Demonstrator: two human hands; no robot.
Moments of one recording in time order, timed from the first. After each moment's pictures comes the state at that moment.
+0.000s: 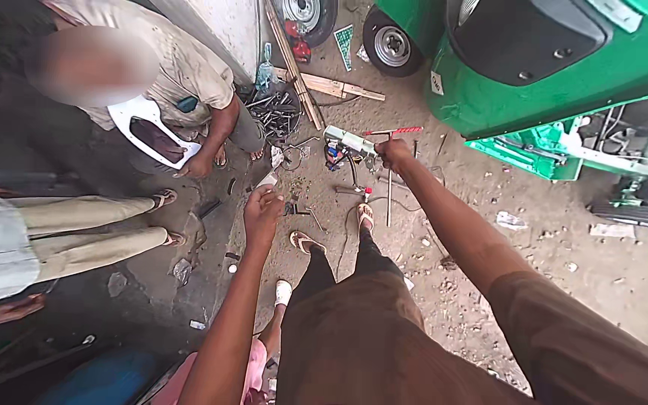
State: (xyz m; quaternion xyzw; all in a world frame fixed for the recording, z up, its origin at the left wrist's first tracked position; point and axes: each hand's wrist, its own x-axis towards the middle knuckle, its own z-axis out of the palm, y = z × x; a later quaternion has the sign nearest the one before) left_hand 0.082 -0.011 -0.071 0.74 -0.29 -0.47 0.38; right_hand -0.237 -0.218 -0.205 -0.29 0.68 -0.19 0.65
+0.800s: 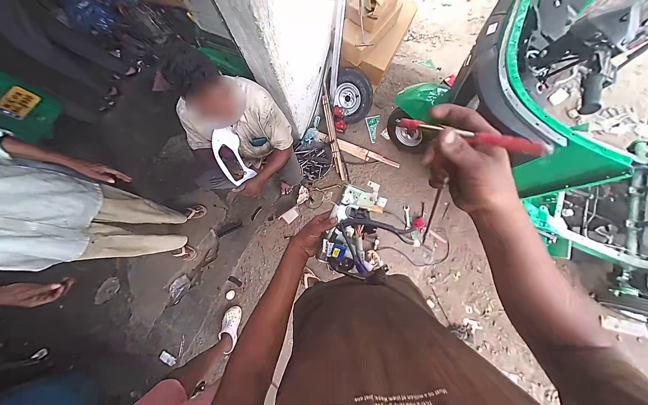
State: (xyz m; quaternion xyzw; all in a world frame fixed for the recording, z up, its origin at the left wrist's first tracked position) left_hand 0.093 0.022 -0.020 0.41 -0.23 -0.76 0.45; right_hand -0.180 -0.121 0.174 -0.58 0.33 -0.43 0.61
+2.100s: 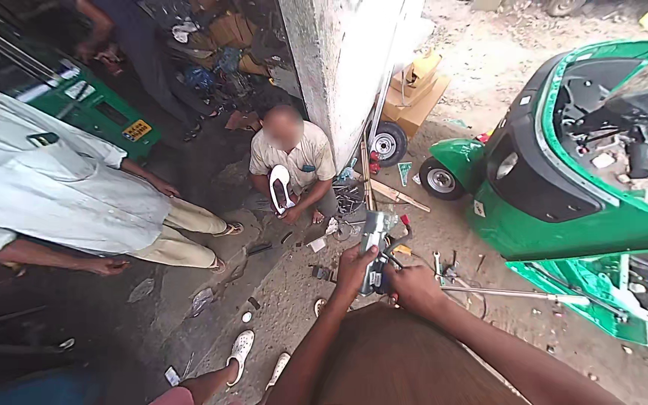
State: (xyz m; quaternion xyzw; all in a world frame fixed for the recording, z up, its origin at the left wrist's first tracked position) left_hand 0.078 0.068 0.038 0.60 -0.27 -0.51 0.55; right_hand -0.086 0.025 0.091 -0.93 0.33 0.13 0.14
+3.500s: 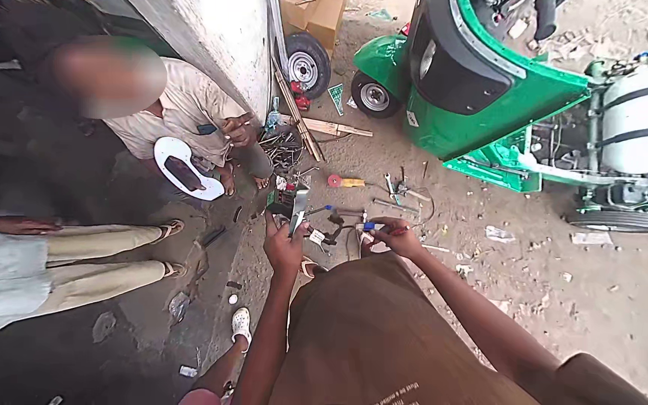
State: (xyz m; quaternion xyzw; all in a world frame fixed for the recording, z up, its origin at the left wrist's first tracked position) left_hand 0.065 0.078 -0.021 0.80 -0.51 -0.18 0.26; right_hand -0.249 0.034 -0.062 -0.54 0.52 -0.21 0.62
